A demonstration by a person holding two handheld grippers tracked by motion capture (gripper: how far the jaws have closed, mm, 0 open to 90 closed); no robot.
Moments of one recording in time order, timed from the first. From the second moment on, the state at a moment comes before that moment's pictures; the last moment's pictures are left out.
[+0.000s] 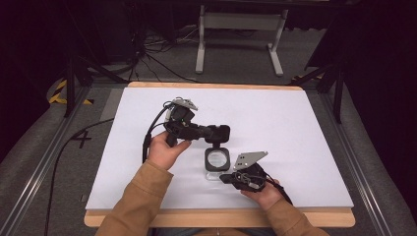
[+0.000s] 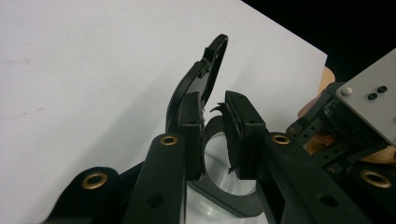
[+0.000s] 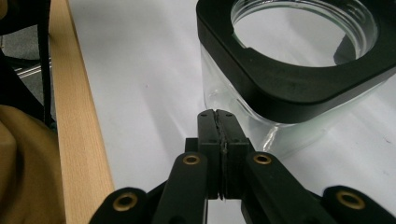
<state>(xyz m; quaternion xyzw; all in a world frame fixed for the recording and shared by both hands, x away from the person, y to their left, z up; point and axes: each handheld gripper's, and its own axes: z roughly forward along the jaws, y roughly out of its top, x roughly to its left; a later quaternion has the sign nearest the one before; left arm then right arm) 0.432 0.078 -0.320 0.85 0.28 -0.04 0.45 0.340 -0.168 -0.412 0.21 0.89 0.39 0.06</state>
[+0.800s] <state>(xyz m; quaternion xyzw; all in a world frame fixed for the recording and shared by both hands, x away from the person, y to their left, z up) 0.389 0.151 -0.299 0.83 0.31 0.04 0.46 0.370 -0.237 -0.334 0.25 0.84 0.47 0.13</state>
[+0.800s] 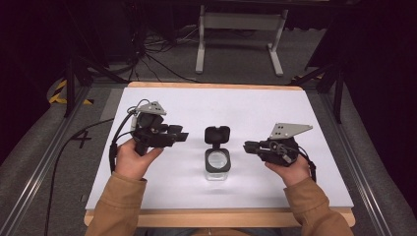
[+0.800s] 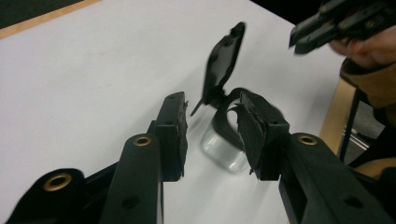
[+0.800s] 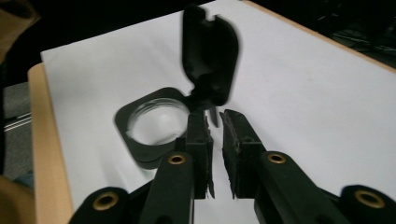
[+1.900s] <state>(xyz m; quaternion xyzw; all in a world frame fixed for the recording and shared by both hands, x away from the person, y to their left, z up) 0.438 0.206 -0.401 0.81 0.43 0.06 0.39 0.439 -0.333 -0.394 0.44 0.81 0.36 0.16</state>
